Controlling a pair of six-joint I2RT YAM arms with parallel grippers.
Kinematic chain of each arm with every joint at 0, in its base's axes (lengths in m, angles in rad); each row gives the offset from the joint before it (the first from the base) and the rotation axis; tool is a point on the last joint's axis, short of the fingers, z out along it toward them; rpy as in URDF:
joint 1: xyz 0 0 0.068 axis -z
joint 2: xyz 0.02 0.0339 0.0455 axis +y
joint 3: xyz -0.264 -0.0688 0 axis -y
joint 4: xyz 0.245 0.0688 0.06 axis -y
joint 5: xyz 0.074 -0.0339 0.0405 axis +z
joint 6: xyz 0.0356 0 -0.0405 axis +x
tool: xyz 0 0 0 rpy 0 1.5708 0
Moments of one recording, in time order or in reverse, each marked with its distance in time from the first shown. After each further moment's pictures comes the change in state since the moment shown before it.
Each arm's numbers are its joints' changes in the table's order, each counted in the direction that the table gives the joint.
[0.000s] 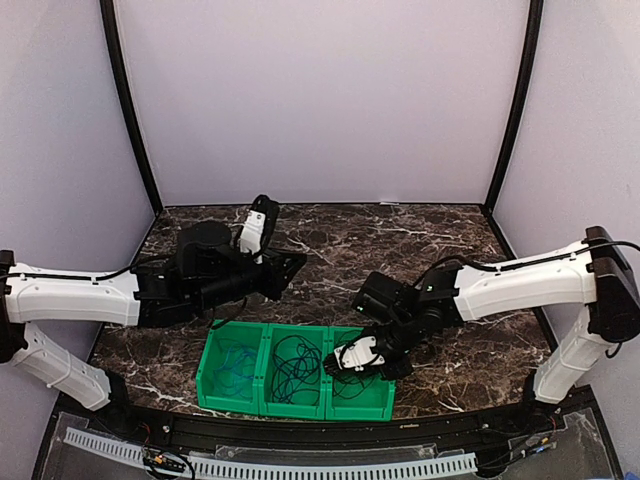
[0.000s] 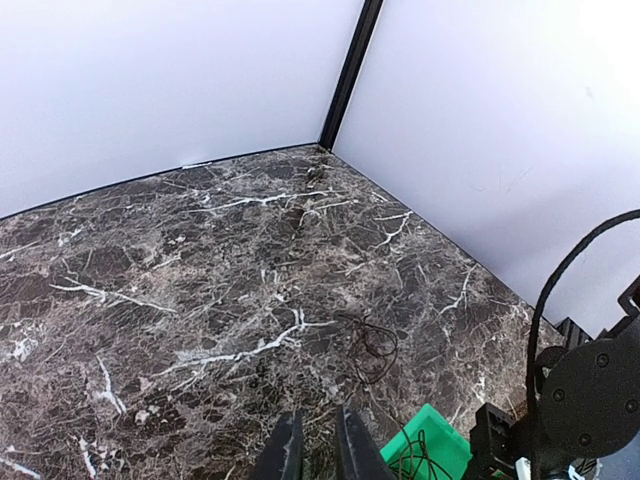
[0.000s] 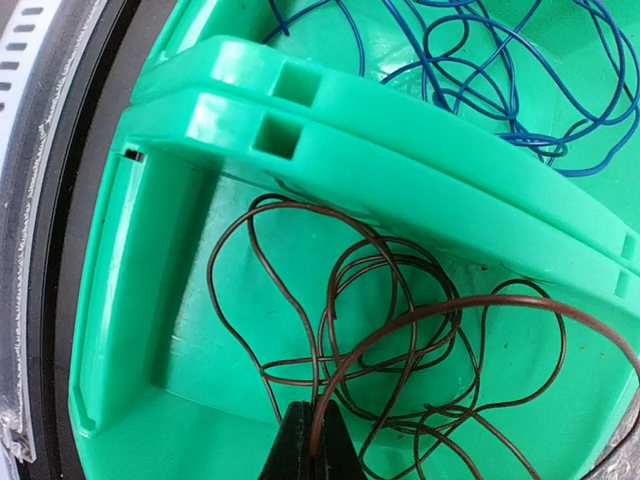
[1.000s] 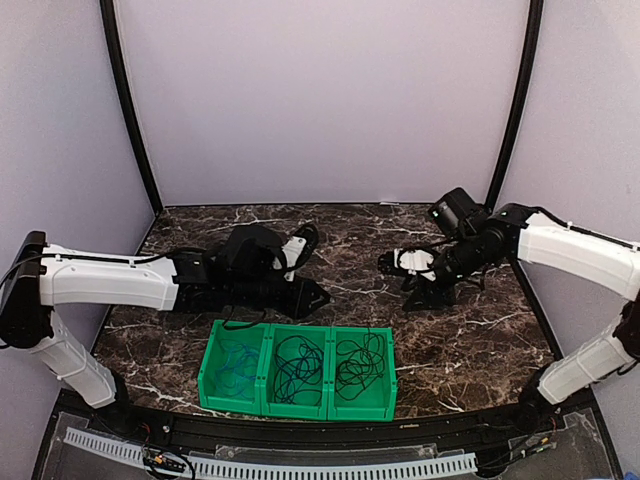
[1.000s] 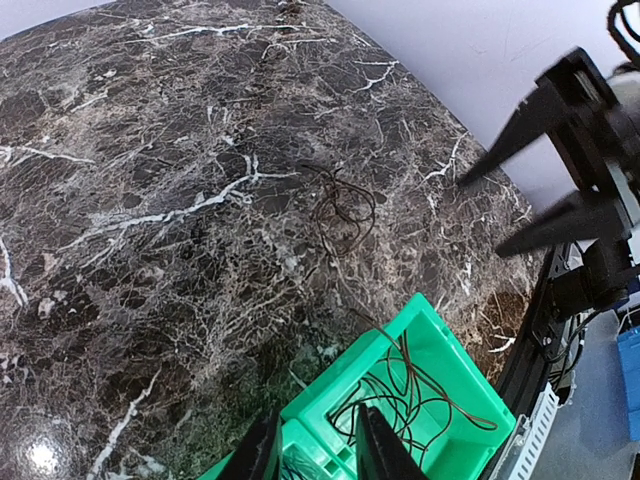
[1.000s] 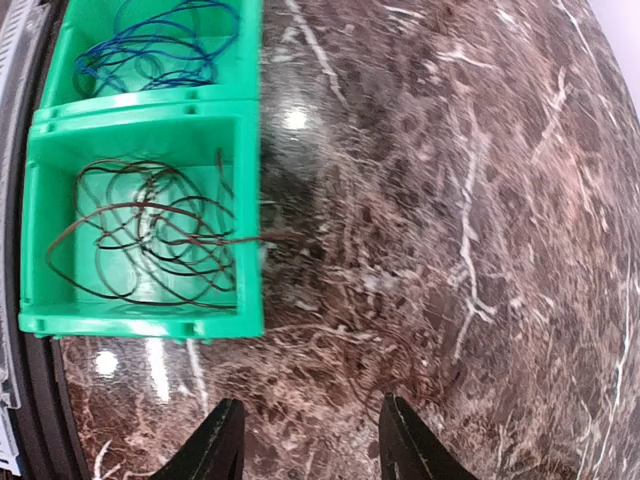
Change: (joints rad) left arm -0.005 0.211 0.184 -0.330 -0.219 -0.124; right arm 0.410 -0.245 0.086 -0.177 0.132 -0.049
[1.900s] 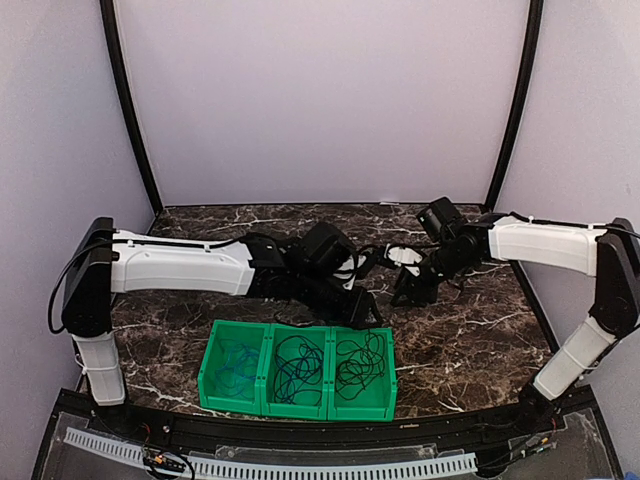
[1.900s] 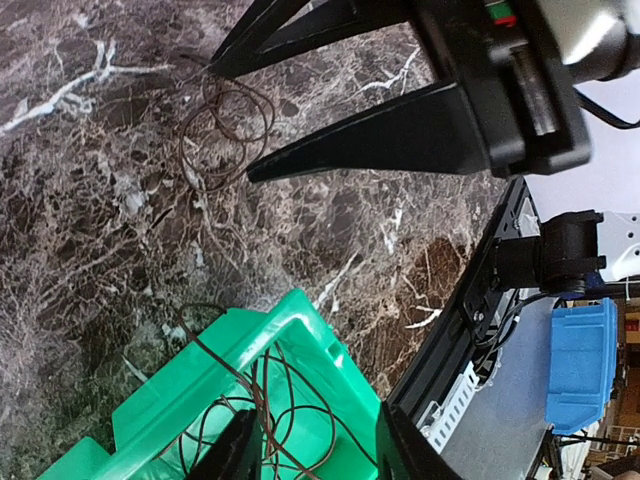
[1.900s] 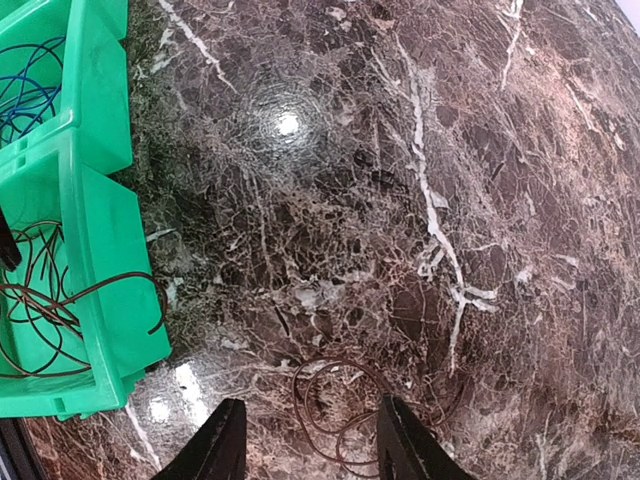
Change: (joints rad) left arm 0.068 0.364 0.438 -0.267 -0.216 -0.195; right arm 0.148 0.203 -0.026 0.221 0.048 0.175
